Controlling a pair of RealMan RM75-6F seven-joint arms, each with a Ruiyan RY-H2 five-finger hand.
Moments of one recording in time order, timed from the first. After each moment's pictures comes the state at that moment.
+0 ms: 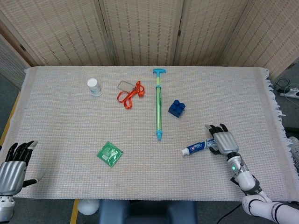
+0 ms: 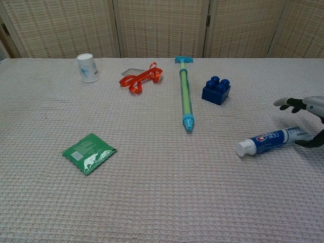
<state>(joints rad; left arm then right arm) -0.08 -1.13 -0.02 -1.65 1.54 1.51 0.15 0.46 -1.47 0.13 -1.27 -1.26 0.91 -0.16</state>
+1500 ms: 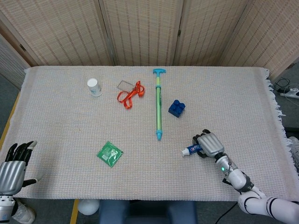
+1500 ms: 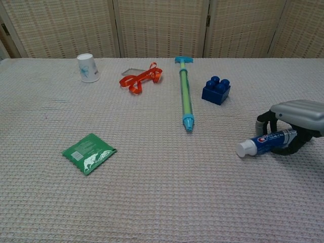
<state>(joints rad) -0.09 -1.14 -0.02 -1.65 1.52 1.49 0.14 0.56 -1.47 0.06 -1.30 -1.35 0.87 -0.14</state>
